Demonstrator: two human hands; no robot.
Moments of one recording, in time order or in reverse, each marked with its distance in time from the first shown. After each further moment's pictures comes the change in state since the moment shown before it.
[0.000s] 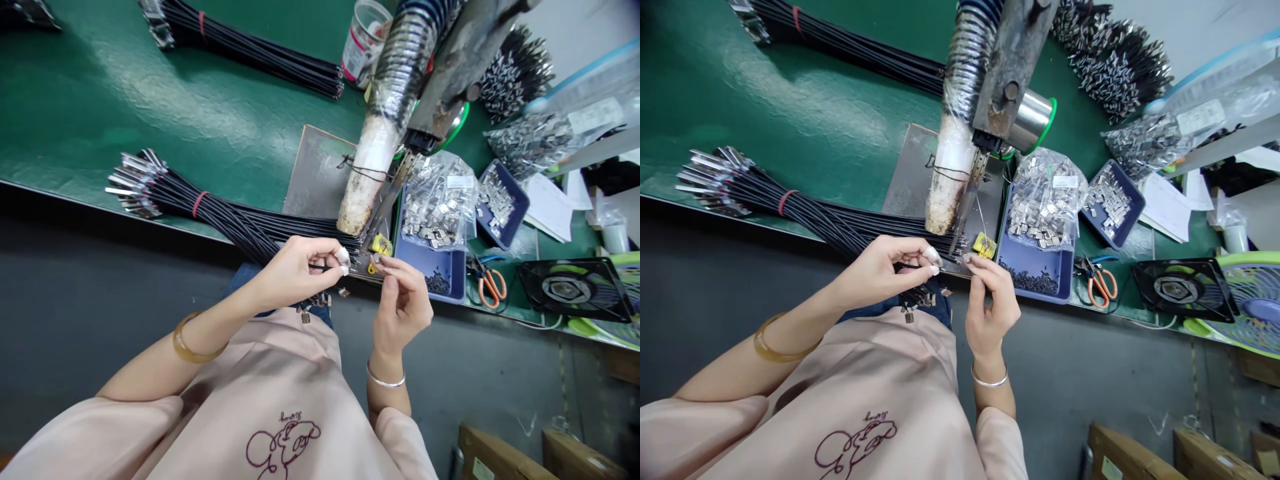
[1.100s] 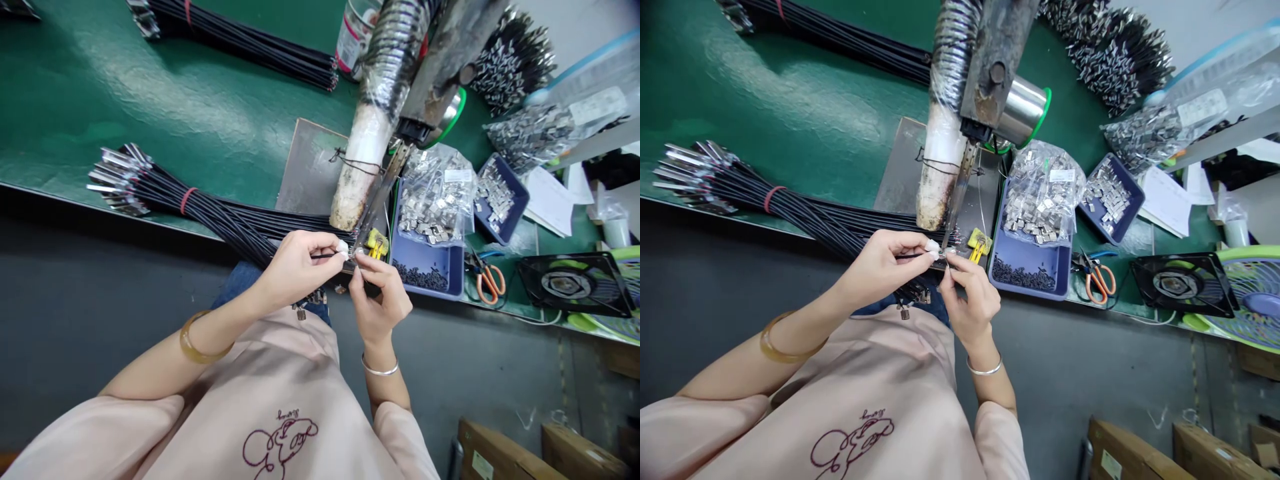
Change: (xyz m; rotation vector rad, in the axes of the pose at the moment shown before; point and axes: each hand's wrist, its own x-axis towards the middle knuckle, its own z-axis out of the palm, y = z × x) left_hand 0.009 0.001 0.019 0.063 0.160 -0.032; right_hand -0.002 0.010 0.012 -0.092 -0.059 -0.242
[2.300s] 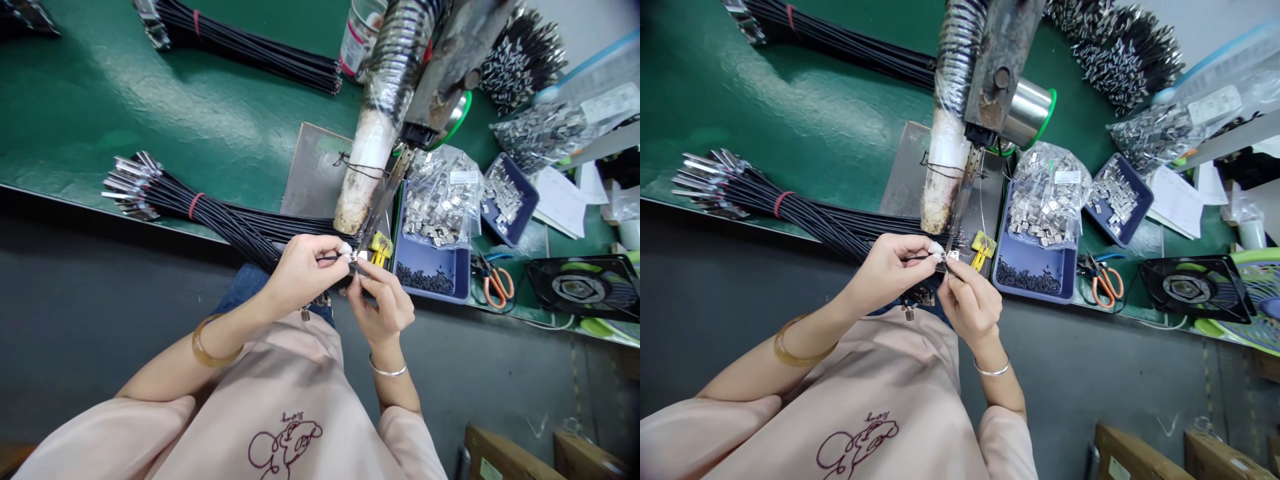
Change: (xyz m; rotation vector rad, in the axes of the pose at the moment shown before) left_hand -0.001 -0.001 0.003 0.017 0.022 -0.022; right_hand 0.006 -0.003 -0.001 -0.184 -0.025 -0.216
